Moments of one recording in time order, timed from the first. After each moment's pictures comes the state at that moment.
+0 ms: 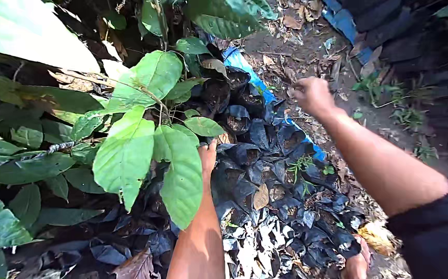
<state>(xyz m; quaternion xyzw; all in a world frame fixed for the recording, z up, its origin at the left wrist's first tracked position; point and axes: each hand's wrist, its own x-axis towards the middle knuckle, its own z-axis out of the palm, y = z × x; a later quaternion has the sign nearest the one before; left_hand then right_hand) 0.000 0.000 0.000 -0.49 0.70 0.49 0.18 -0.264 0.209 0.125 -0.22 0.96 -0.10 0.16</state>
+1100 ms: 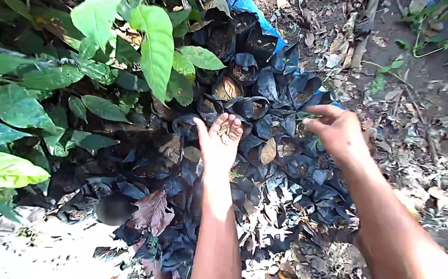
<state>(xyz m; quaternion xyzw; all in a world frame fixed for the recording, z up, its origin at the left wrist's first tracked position) 0.099 0.089 0.110 -0.35 0.20 0.91 -0.13 -0.023 0.308 0.159 -0.02 0.90 -0.37 0.24</state>
